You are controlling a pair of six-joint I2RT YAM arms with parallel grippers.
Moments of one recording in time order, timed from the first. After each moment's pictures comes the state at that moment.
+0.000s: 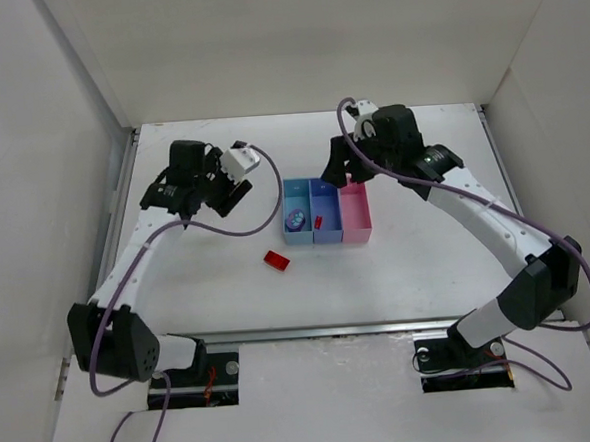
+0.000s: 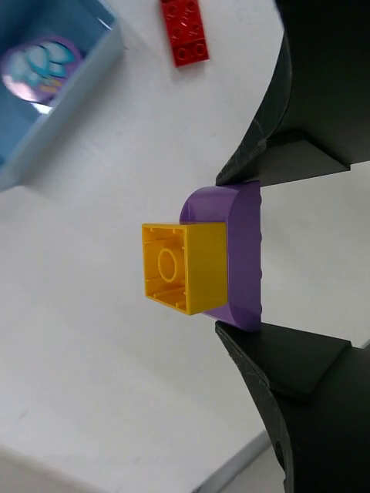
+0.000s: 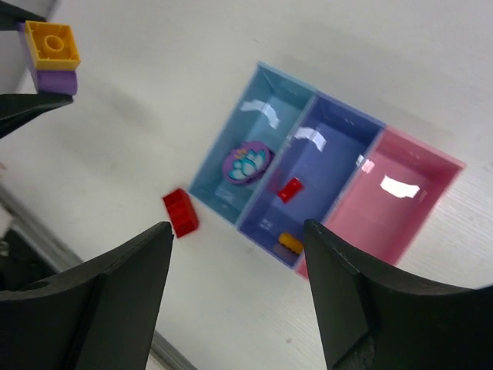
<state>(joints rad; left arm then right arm) -0.24 1.38 1.17 -0.62 0.21 0.65 0.53 1.50 1.45 -0.54 -0.19 0.24</state>
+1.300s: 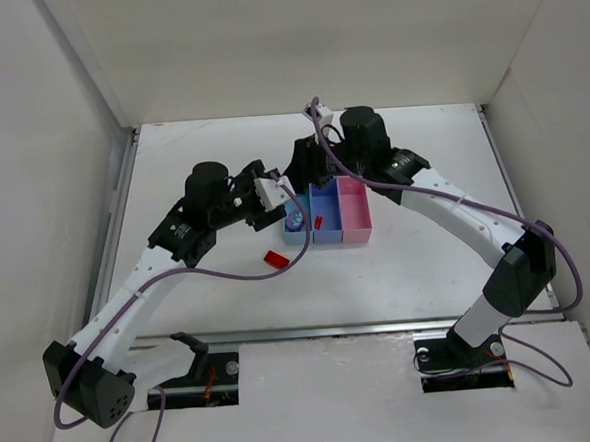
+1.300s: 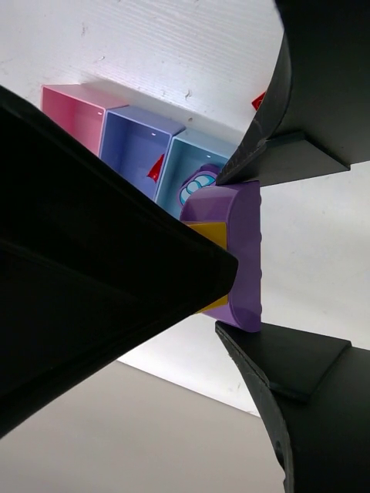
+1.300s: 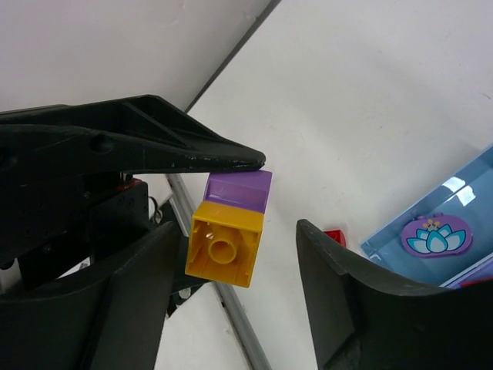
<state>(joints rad) -0.54 1.09 1.05 -0.35 0.37 0.68 0.66 1.60 1.52 -0.25 -0.54 0.46</state>
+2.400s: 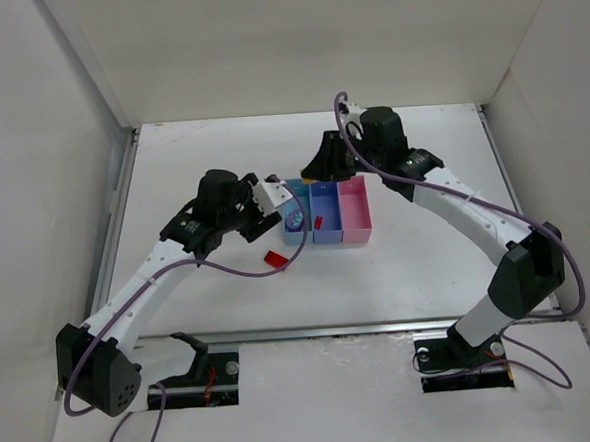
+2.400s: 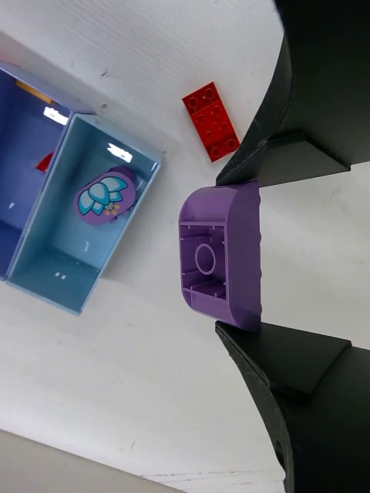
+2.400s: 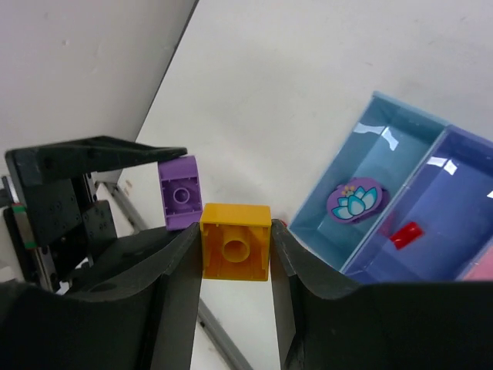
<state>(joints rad) -0.51 1.16 0.99 -0.44 0.21 0.63 0.56 1.58 1.42 -0.27 -0.41 0.52</state>
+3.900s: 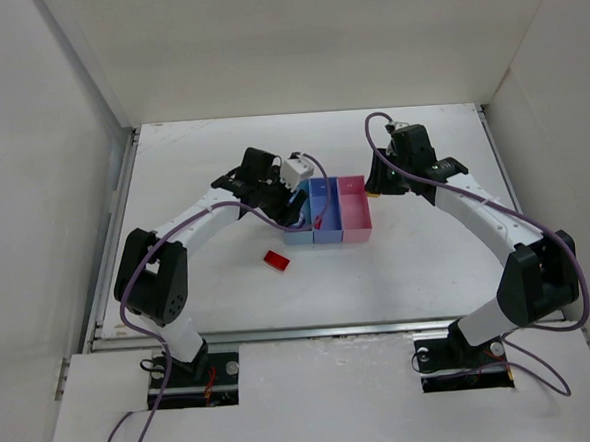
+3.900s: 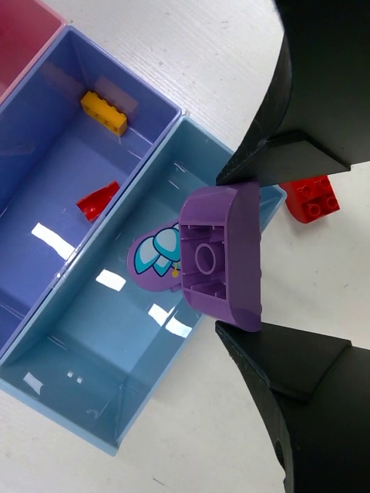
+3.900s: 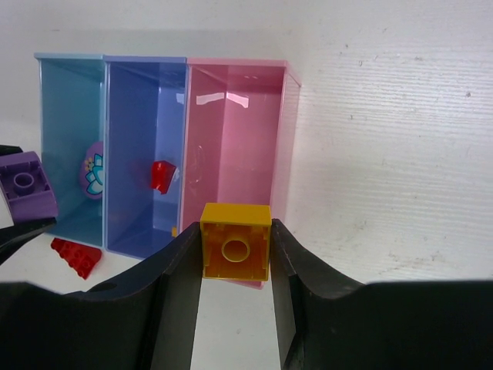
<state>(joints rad) -0.50 1.68 1.23 -0.42 0.33 0.32 0.35 1.49 1.23 -0.50 -0.04 0.39</state>
